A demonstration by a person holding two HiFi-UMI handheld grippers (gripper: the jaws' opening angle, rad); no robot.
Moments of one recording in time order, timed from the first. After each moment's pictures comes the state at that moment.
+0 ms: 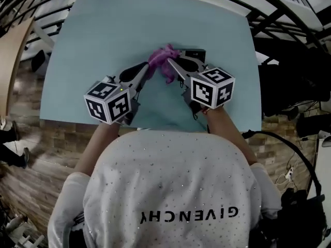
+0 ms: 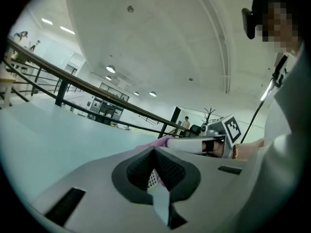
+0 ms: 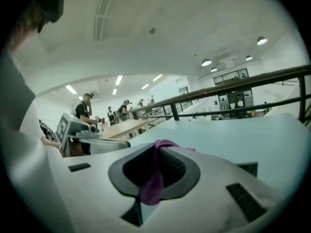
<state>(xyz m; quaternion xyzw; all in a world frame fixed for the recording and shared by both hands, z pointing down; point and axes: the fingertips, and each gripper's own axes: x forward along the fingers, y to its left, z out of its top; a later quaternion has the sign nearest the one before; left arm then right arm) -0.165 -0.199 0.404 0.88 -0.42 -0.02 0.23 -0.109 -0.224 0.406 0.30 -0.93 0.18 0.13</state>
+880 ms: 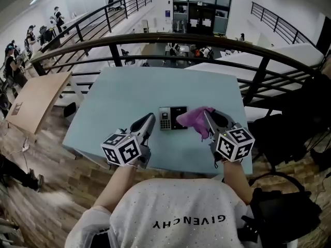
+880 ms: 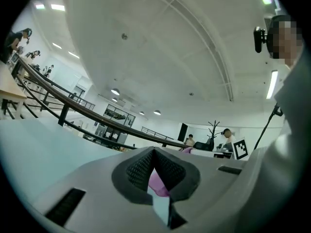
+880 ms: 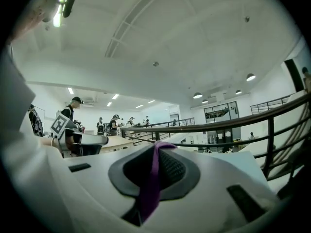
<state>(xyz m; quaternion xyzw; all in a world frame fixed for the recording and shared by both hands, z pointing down) -0.088 -0.151 0.265 0.85 -0.48 -0.12 0.17 0.089 -0.190 0.252 0.39 -0.92 0.05 0.04</state>
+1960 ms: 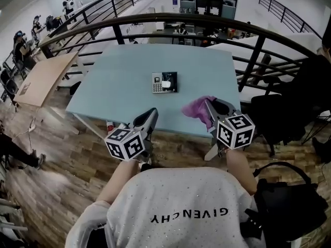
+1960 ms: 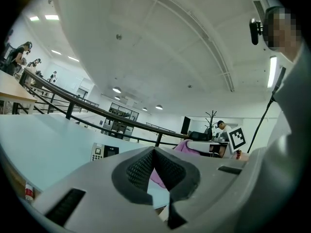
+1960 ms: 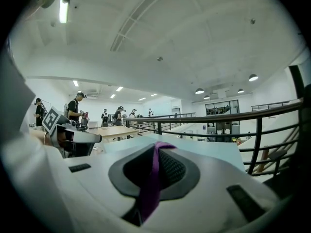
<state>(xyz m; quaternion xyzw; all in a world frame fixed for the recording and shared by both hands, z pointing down) -0.023 -0.031 0.224 0.84 -0.50 -0.09 0.20 0.144 -0.095 0.197 0.39 -0.91 0.05 0.12</state>
